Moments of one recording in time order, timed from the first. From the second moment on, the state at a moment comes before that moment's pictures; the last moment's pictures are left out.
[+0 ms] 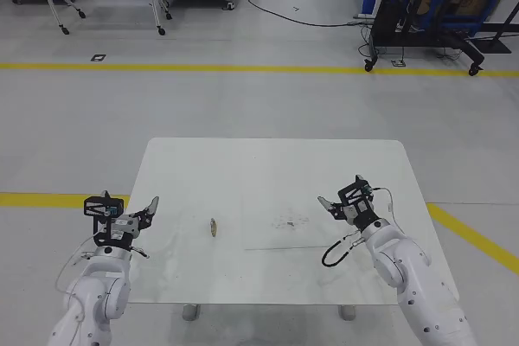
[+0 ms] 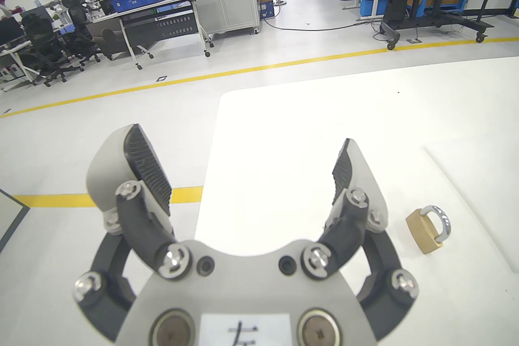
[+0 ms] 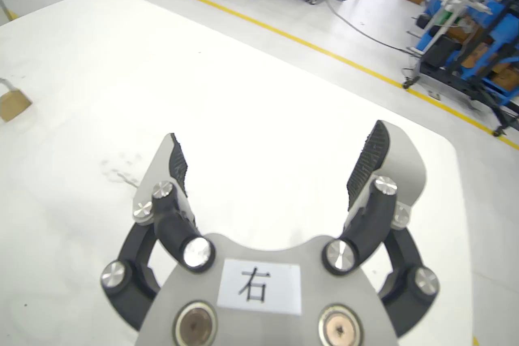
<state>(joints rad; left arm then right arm) 1.73 -1.15 -1.60 -1.80 1.33 0.00 0.00 -1.51 -1.17 1.35 -1.62 -1.35 -0.23 0.10</state>
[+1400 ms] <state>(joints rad) 1.73 -1.15 -1.60 -1.80 1.33 0.00 0.00 -0.99 -1.21 0.99 -0.94 -1.52 -0.95 -0.07</state>
